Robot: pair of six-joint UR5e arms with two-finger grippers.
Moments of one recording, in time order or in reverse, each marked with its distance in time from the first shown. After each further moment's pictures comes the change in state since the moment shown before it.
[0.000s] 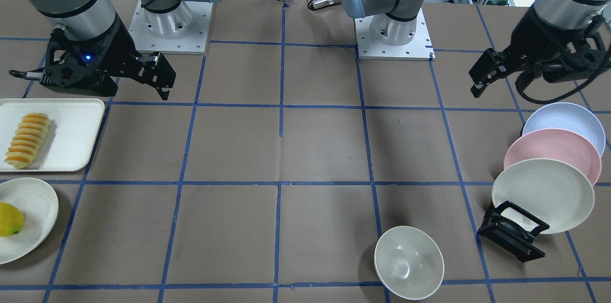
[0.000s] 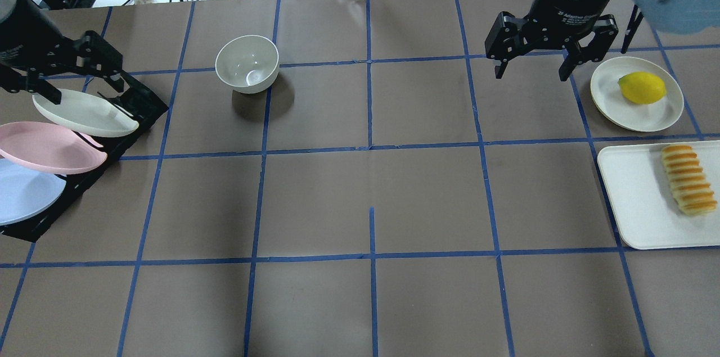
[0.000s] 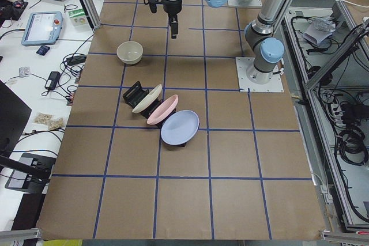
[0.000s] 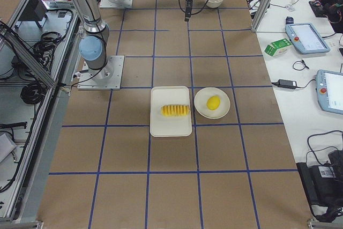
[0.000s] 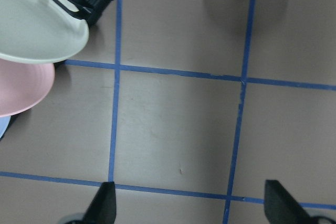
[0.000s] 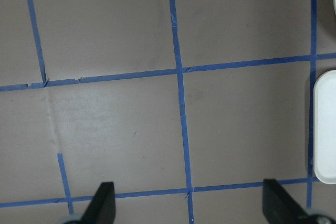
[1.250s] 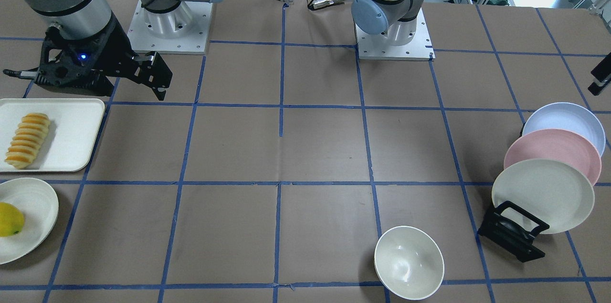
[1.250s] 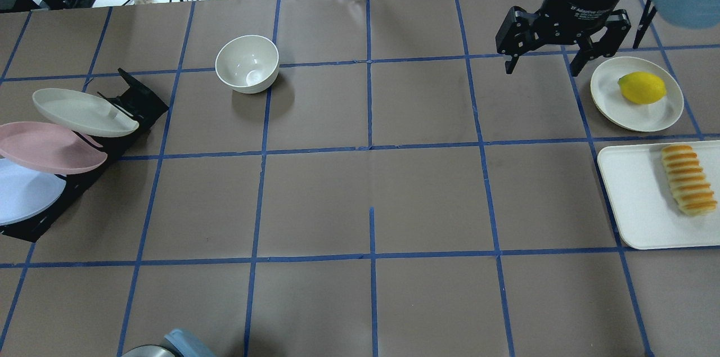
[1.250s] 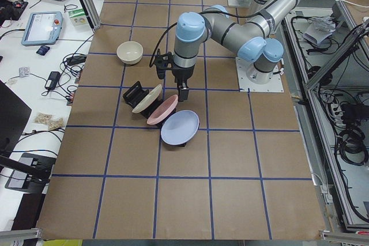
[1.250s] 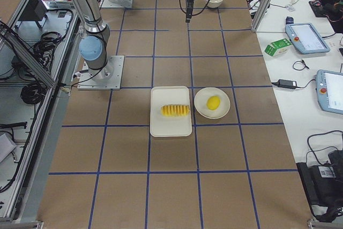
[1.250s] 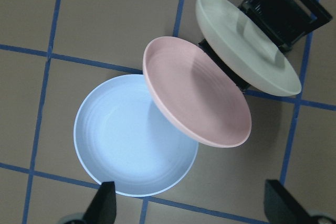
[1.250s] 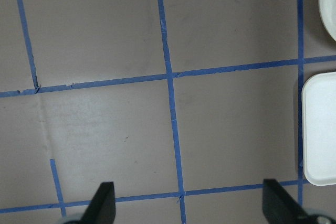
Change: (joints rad) left arm 0.547 -0.112 0.003 0.183 -0.068 0.602; right arm -0.040 -0.002 -0.005 -0.001 -0.013 -0.022
